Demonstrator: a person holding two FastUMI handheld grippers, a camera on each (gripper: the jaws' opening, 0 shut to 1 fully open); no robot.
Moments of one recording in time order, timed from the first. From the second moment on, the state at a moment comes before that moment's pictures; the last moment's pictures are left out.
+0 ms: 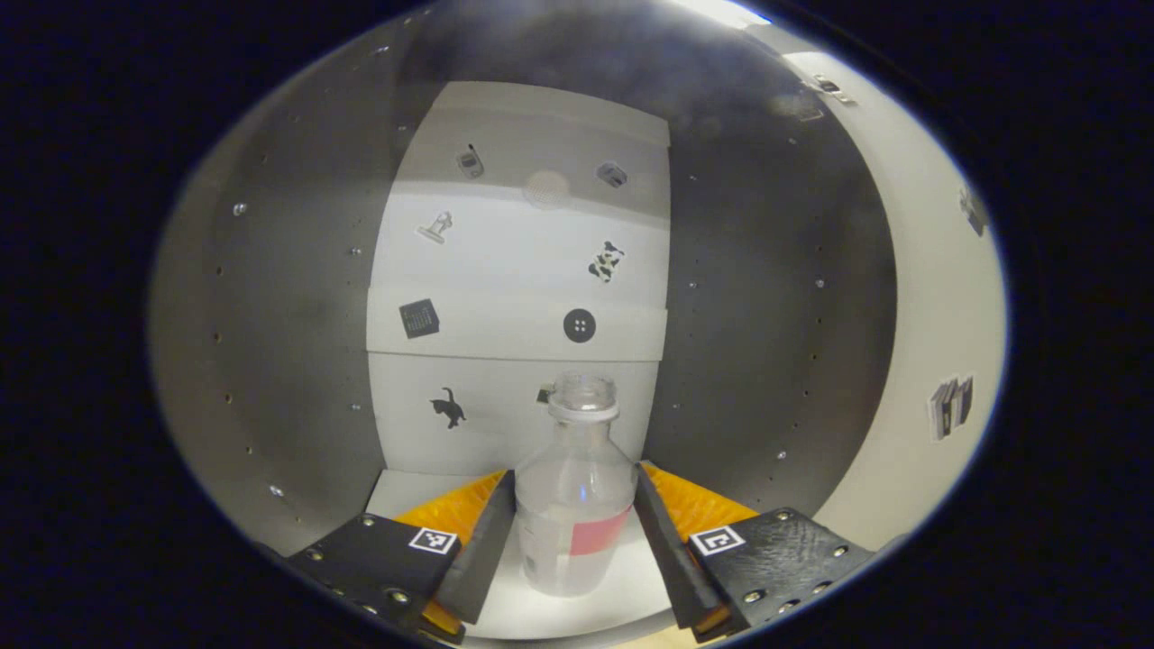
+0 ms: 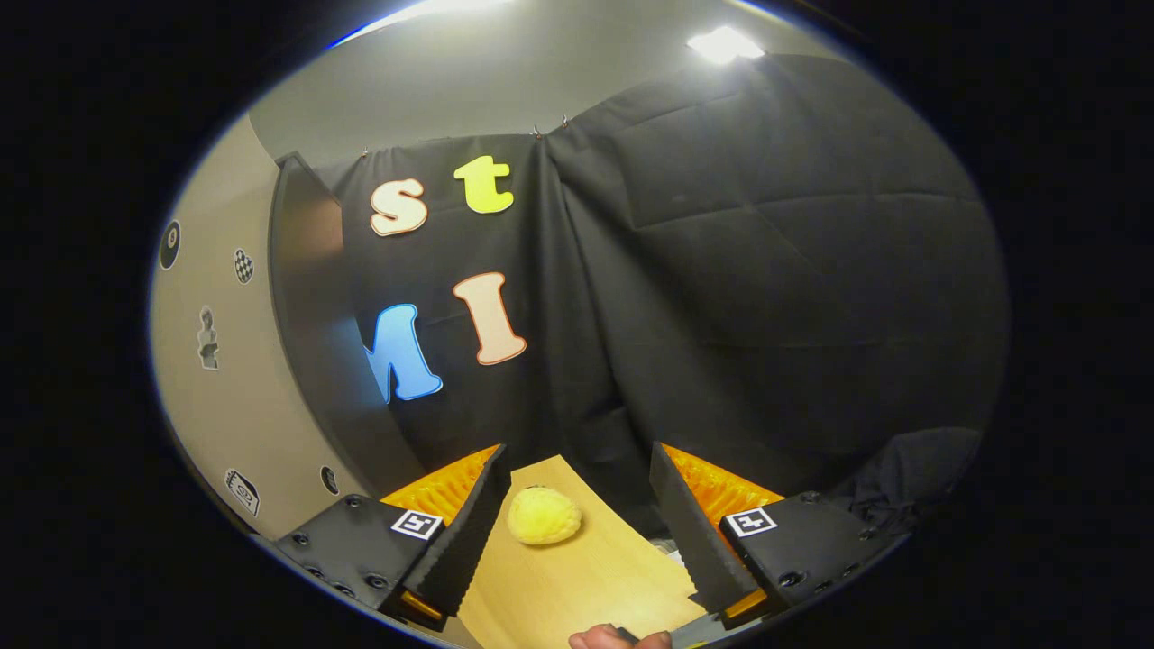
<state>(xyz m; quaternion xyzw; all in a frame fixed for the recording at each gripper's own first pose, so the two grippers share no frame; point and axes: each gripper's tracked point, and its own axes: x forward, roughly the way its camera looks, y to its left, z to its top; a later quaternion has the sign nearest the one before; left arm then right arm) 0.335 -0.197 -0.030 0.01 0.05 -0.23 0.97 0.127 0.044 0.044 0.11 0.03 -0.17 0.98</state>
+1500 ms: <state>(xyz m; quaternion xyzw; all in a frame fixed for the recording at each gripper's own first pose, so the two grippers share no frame) 0.031 0.007 -0.085 0.04 -0.01 -0.12 0.99 0.081 0.113 0.048 0.13 0.01 -0.04 0.99</state>
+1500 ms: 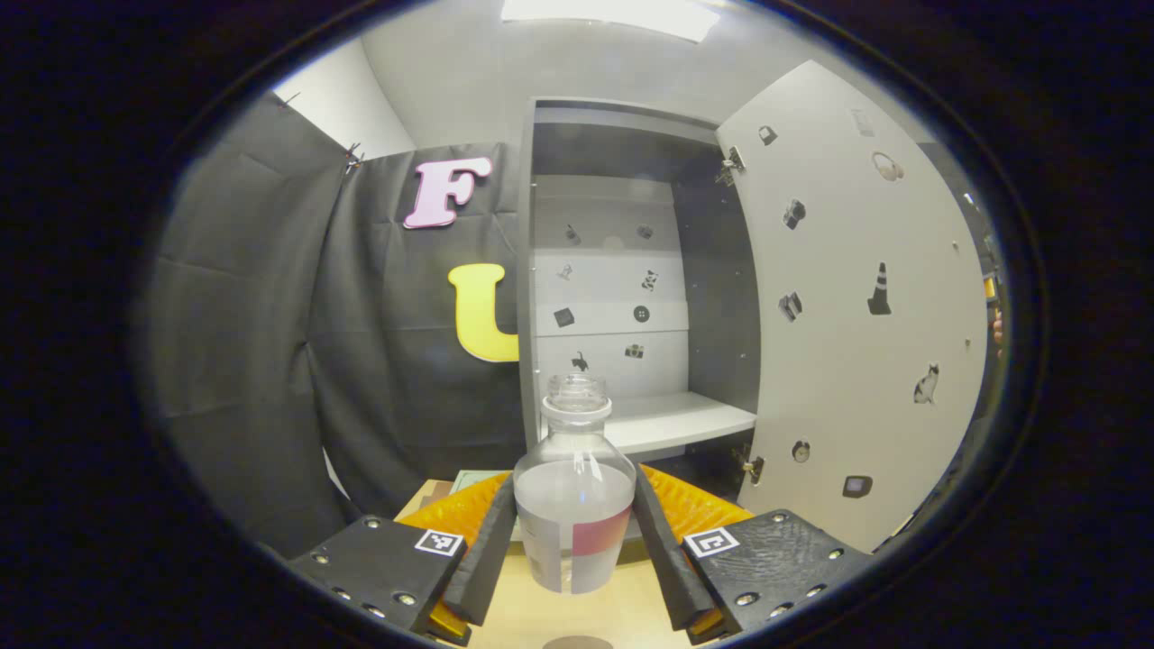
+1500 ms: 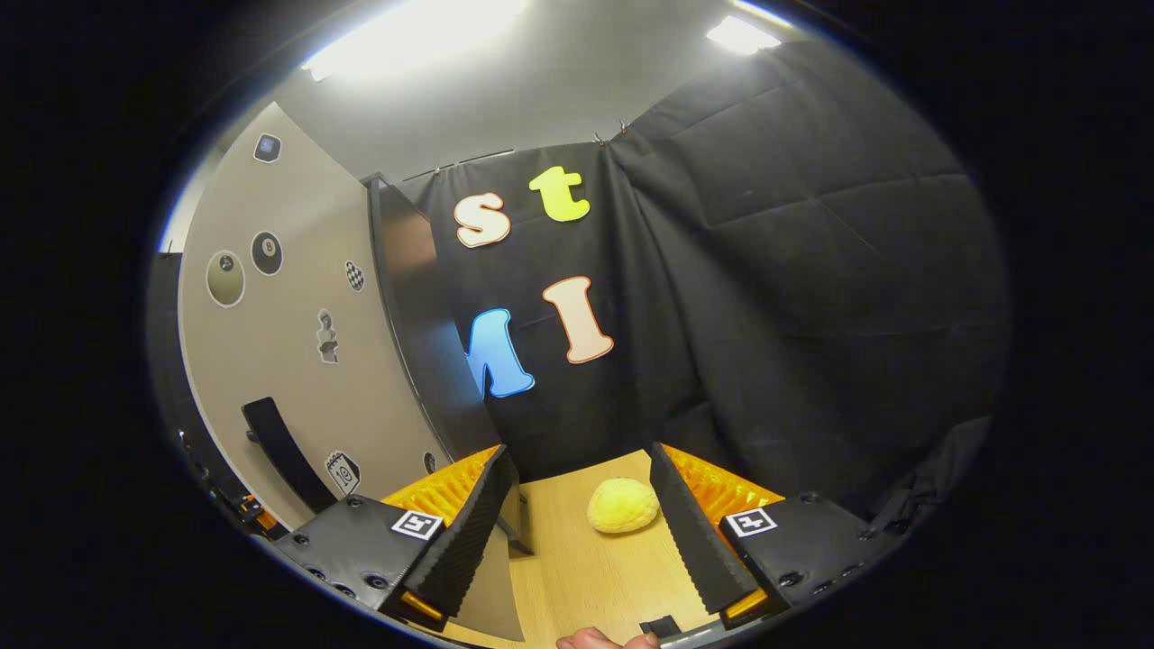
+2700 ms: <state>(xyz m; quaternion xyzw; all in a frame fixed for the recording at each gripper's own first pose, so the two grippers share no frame) 0.005 0.041 -0.371 0.03 0.08 -0.05 1.00 0.047 0.141 0.017 0.12 0.08 -0.06 0.99</state>
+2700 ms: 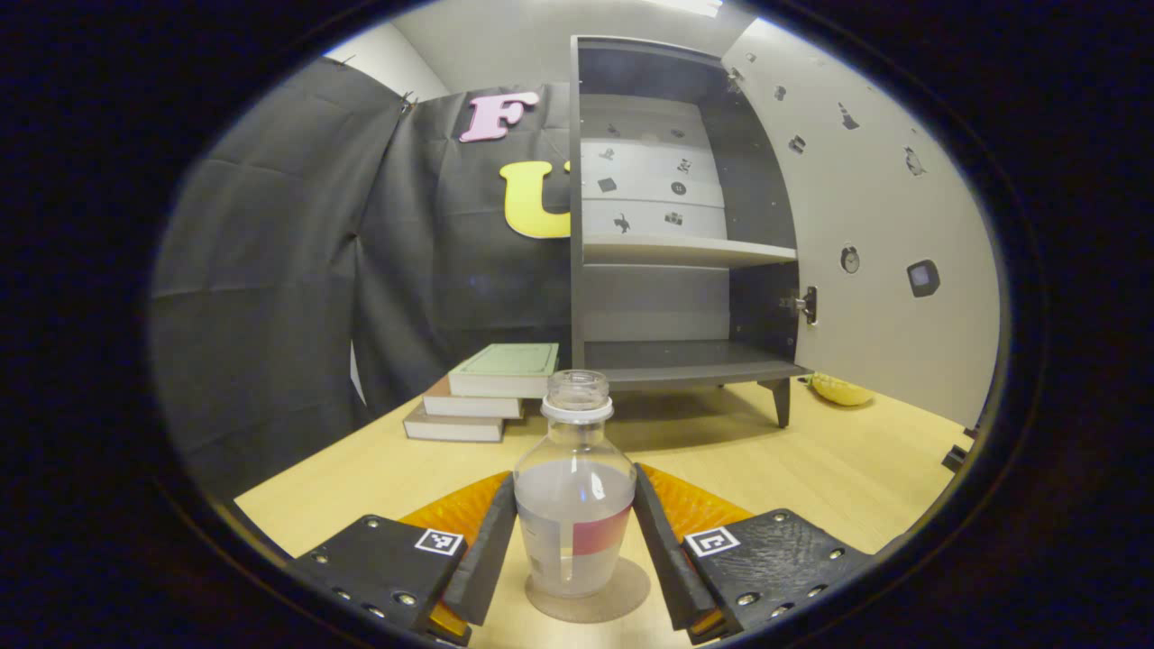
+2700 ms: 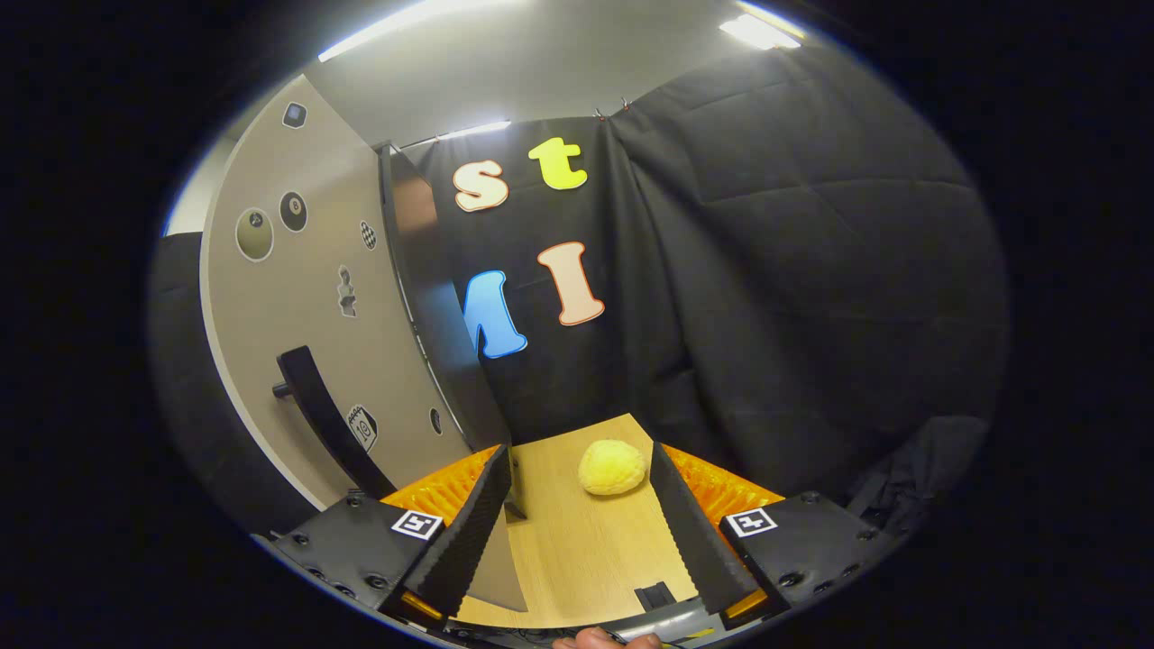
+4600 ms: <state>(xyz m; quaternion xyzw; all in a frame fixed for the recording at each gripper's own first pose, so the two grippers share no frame) -0.159 -0.017 -0.179 -0.03 0.10 -0.04 0.99 0.070 0.149 0.000 0.14 0.06 0.00 0.99</state>
